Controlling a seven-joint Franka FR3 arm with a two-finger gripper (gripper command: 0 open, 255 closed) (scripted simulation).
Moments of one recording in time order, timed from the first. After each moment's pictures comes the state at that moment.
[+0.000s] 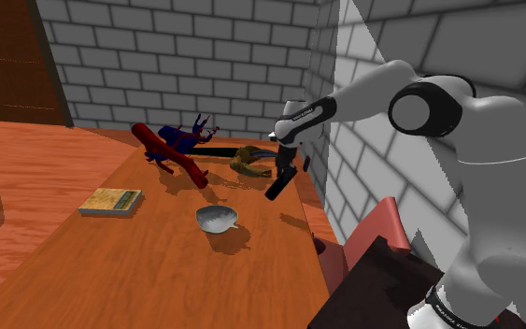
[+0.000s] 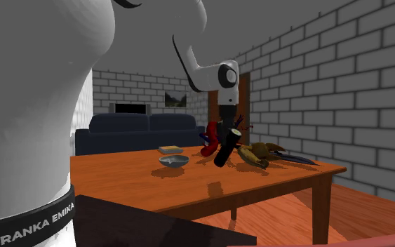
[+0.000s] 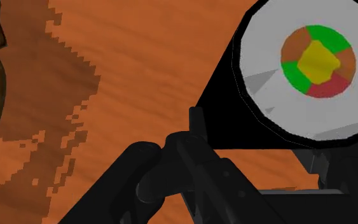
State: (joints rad) arm 0.05 0.54 -0.24 -1.73 0.19 2.26 -1.49
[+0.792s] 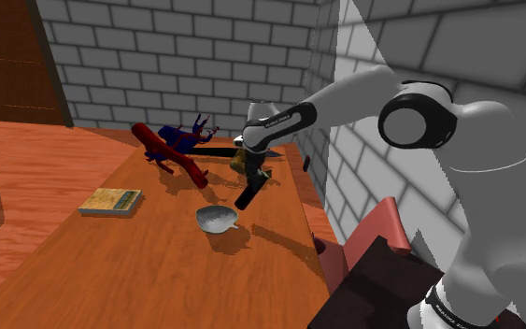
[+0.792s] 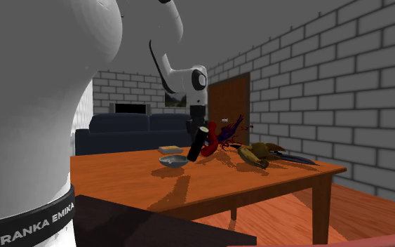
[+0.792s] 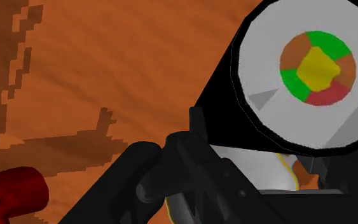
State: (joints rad) arm 0.23 0.61 -0.19 -1.59 0.16 2.21 -1.24
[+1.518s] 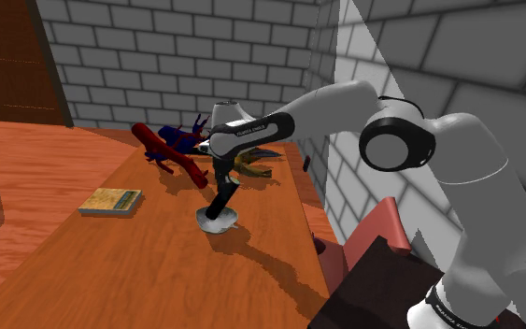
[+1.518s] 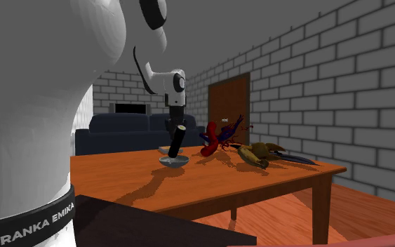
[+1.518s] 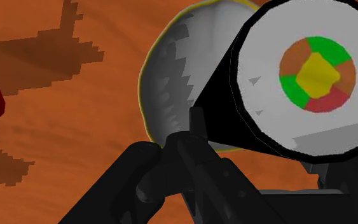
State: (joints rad) arm 0.35 0.77 -0.16 -1.32 0.15 2.10 -1.05
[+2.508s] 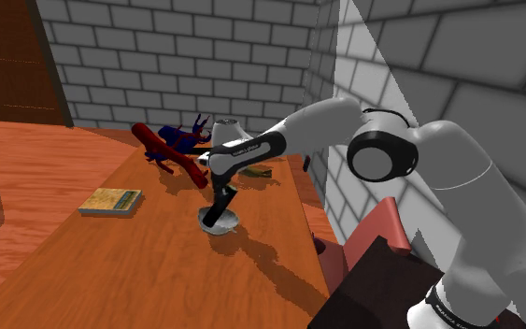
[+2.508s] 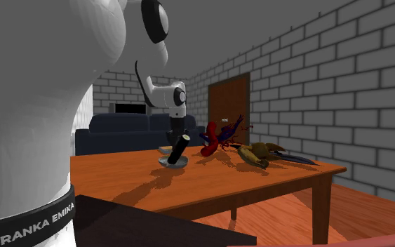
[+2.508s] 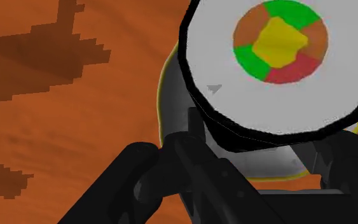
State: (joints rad) arm 0.35 0.87 -0.15 -1.31 0.16 2.25 -1.05
